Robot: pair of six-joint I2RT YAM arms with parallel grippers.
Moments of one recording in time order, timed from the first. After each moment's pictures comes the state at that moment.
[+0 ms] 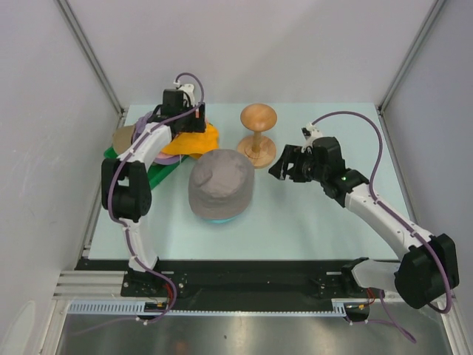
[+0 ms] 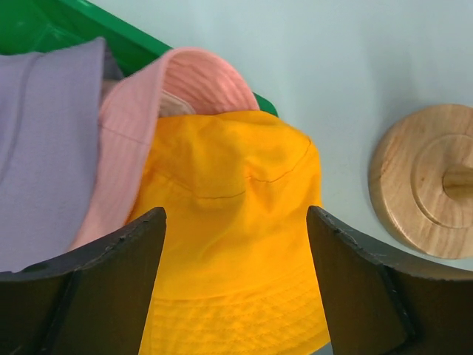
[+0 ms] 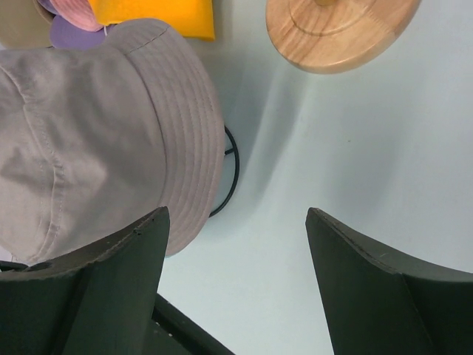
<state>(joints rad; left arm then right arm) -0.17 1.96 1.64 -0.32 0.06 -0.06 0.45 1.22 0.93 -0.22 -0.23 0.53</state>
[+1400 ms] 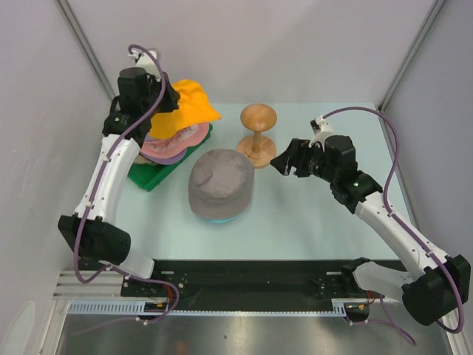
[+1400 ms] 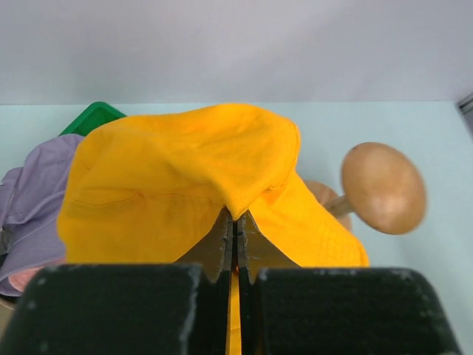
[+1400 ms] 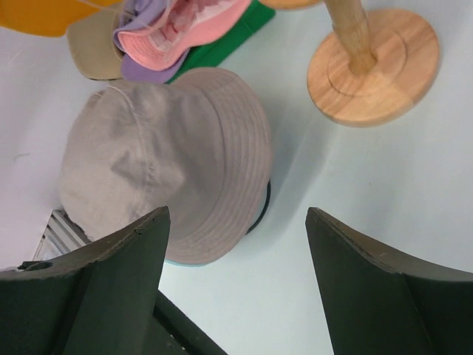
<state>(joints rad) -0.17 1.53 1.68 -0.45 0.08 -0.21 0.46 1.11 0.96 -0.19 -0.25 0.51</state>
